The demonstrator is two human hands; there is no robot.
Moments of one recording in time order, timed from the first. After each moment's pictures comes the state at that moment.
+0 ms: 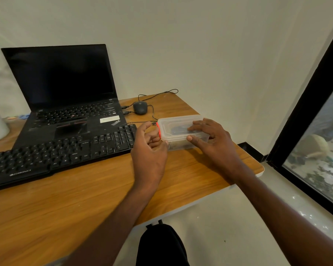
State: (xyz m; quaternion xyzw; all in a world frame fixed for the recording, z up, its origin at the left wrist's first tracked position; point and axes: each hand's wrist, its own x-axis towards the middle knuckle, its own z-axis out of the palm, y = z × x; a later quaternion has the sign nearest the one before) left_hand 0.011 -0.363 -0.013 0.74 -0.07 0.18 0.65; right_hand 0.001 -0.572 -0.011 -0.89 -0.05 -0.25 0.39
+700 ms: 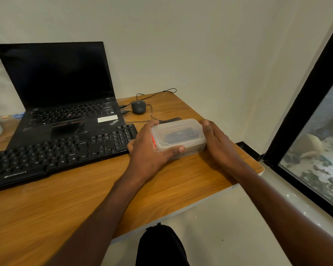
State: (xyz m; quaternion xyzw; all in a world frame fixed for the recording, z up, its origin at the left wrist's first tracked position) left_hand 0.042 -0.343 -0.015 0.85 -0.18 0.07 0.50; right_hand -0.007 -0.566 -0.002 -0.84 0.01 -0.17 0.51
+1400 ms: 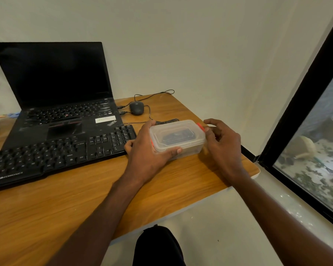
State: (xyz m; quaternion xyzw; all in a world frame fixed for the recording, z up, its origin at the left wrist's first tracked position) left_hand 0.037 -0.342 -0.011 0.86 -0.15 0.10 0.48; right_hand -0.009 -0.565 -0.006 -0.82 0.06 -0.35 0.45
